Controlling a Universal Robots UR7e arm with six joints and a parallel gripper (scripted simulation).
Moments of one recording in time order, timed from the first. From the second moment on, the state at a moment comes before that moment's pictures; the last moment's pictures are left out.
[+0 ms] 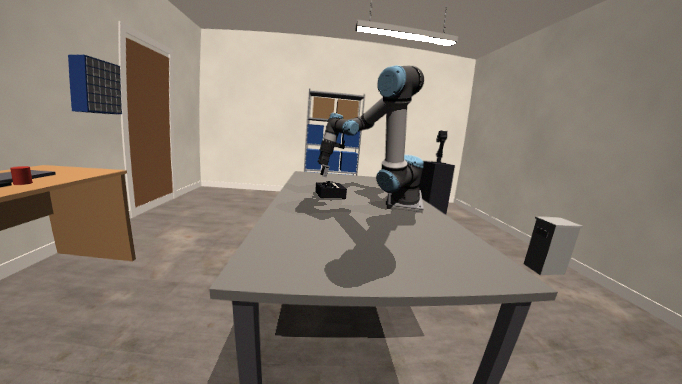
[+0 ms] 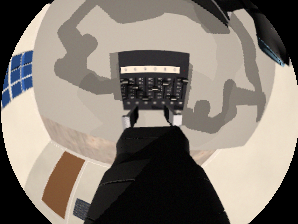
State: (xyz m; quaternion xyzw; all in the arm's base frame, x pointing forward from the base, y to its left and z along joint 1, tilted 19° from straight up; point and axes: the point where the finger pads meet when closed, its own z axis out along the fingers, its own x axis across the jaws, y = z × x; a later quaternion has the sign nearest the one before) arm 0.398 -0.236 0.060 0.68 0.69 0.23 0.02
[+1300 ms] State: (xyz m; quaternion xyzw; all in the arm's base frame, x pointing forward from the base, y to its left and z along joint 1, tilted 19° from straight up) arm 0.387 -0.250 0.065 0.52 0.82 0.21 0.06
